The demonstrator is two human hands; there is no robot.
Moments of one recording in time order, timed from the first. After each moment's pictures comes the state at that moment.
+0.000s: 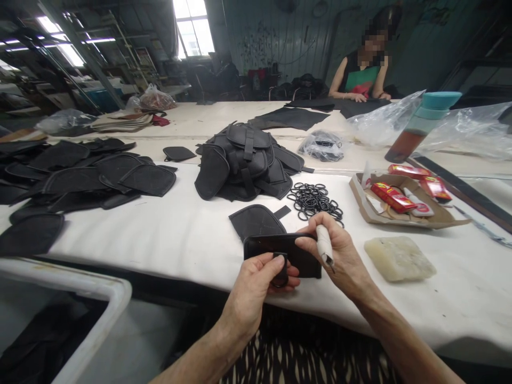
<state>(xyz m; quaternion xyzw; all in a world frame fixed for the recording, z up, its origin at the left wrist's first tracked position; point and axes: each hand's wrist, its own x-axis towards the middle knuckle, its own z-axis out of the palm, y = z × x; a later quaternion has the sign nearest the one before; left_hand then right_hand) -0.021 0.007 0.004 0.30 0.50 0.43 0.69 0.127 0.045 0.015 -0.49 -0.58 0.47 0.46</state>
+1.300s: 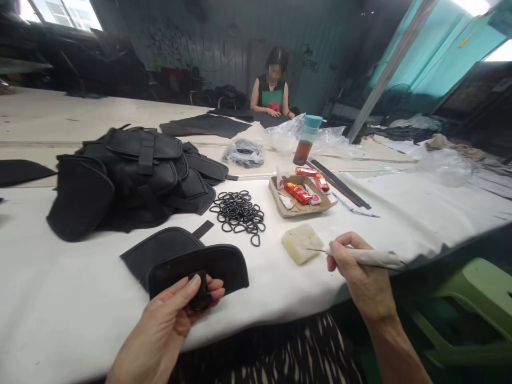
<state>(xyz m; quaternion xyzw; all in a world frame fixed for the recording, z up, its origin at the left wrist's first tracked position) -0.015 0.035 -0.002 0.20 0.54 0.43 0.69 0.245 -0.022 0.025 -0.74 -0.44 0.16 0.48</state>
